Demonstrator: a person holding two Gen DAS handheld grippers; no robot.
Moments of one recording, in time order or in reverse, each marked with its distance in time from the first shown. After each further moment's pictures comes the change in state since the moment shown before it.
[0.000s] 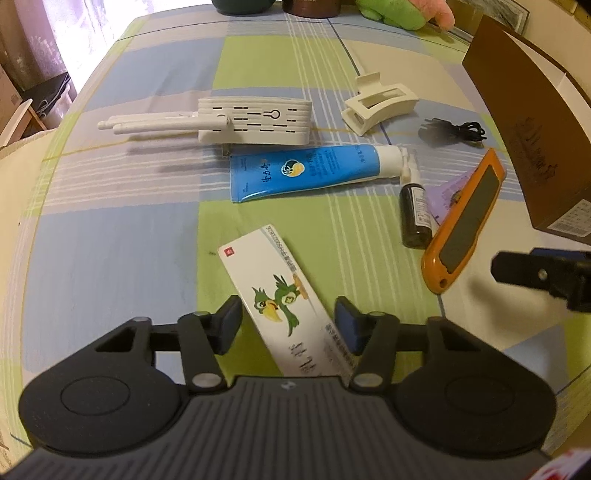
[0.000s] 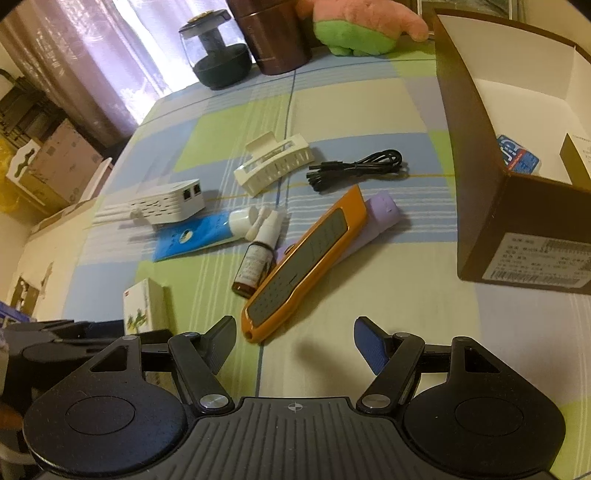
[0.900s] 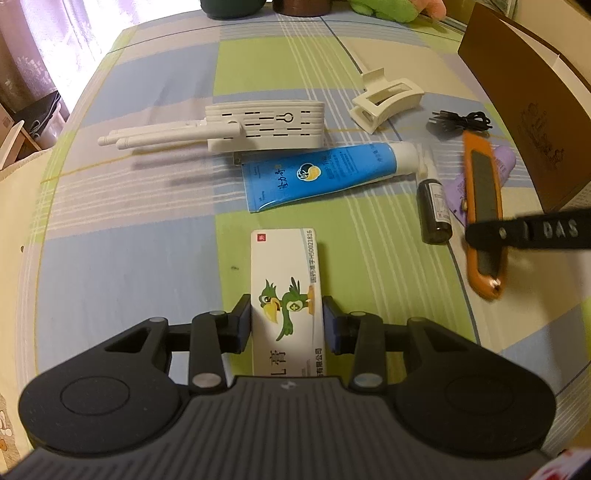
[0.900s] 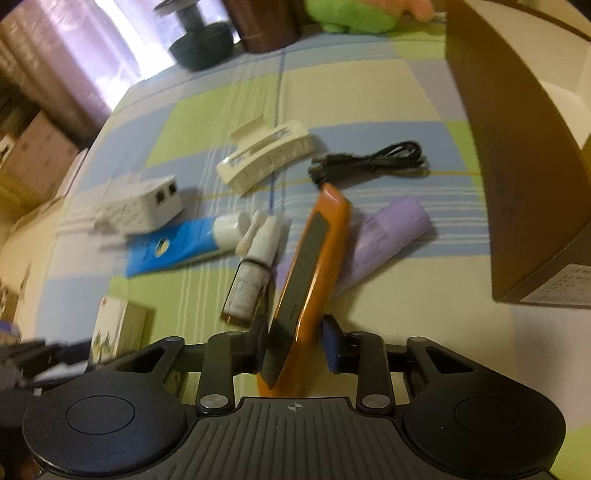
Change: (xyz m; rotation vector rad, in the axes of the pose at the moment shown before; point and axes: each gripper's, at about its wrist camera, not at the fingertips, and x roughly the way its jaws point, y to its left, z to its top) left arm 0.006 0.015 0.004 0.077 -0.003 0.002; right arm 0.045 0.013 0.022 0.016 0.073 -0.058
